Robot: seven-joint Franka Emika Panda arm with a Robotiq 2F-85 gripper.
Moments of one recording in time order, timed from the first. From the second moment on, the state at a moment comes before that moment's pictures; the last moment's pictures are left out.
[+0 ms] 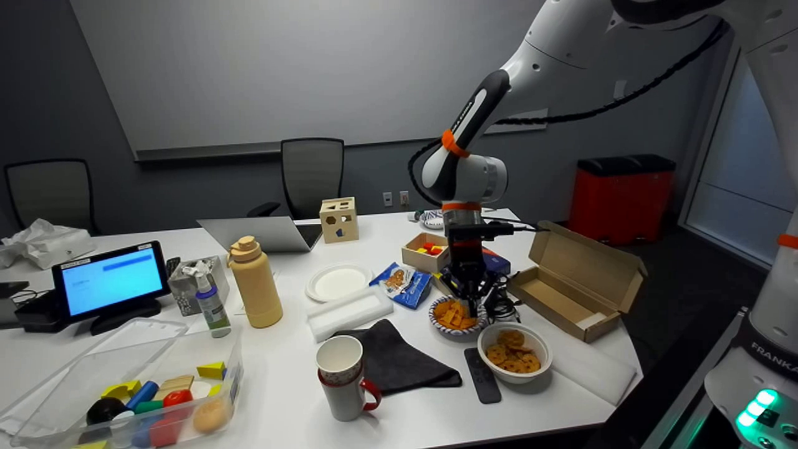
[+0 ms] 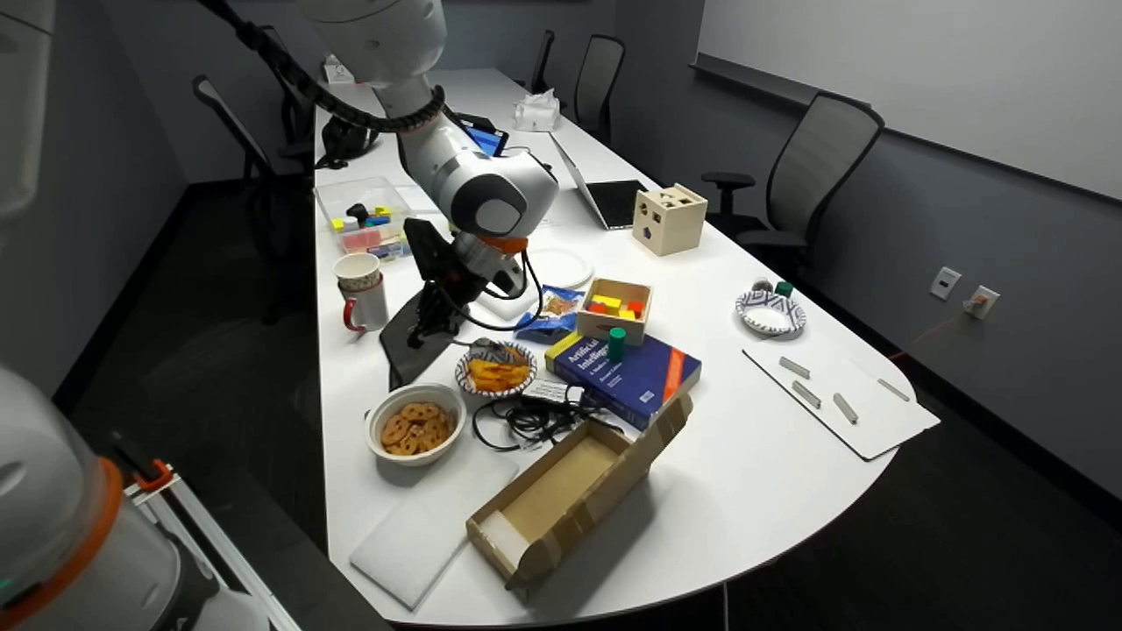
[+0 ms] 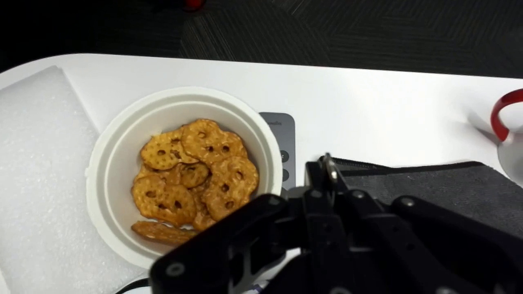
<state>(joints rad) 0.12 0.51 0.08 -2.11 0.48 2.07 0.30</state>
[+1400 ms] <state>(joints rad) 0.08 0.52 0.08 -2.13 0.53 1.88 0.26</state>
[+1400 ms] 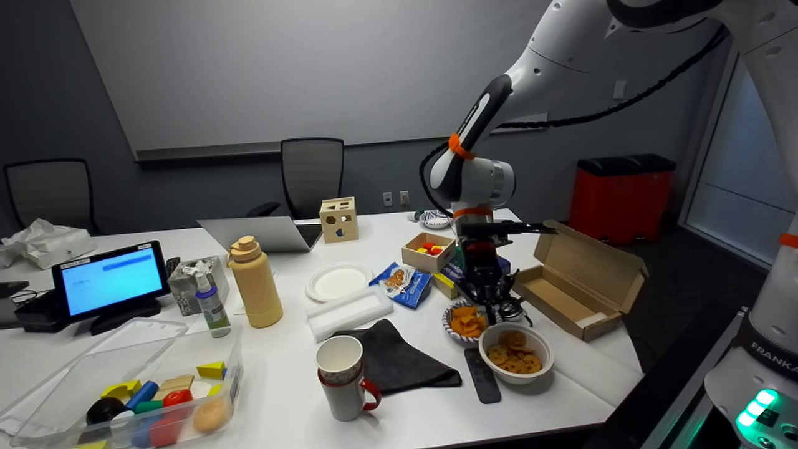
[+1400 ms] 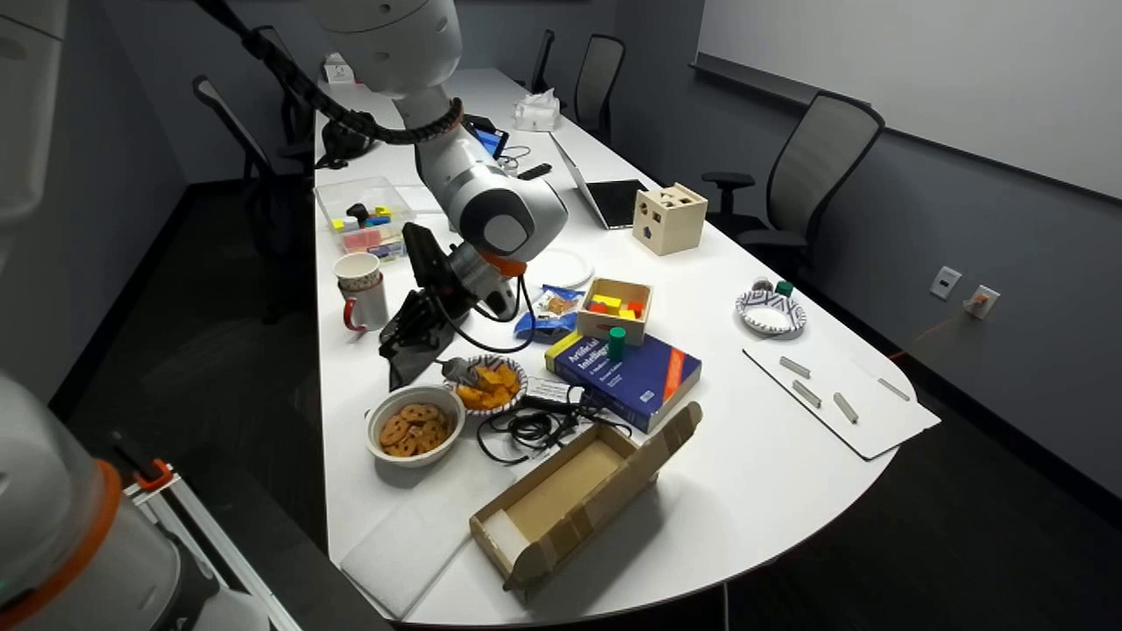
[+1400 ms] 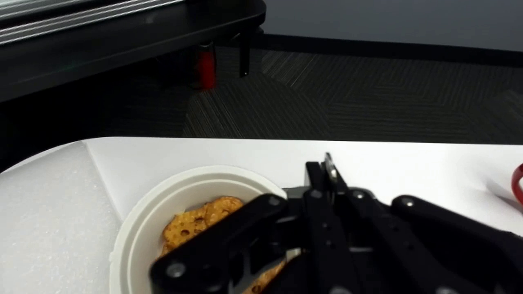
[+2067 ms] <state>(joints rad) 0.07 0.53 0.08 -2.14 0.59 2.07 0.25</state>
